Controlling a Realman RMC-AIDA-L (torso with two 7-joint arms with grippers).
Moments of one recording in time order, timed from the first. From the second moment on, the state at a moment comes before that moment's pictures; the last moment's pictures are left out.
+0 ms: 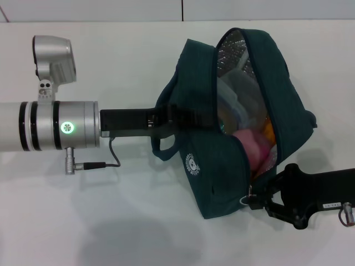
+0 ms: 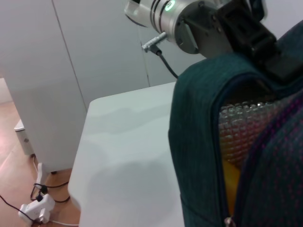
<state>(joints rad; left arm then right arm) -0.66 -2.09 0.84 0.43 1.84 1.59 -2.19 0.48 2.03 -1.16 -0.58 -1.83 -1.54 1.14</state>
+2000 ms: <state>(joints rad) -0.57 -2.09 0.82 0.41 1.71 1.54 -1.98 0.42 2.01 -1.10 -0.78 -1.86 -1.62 1.20</state>
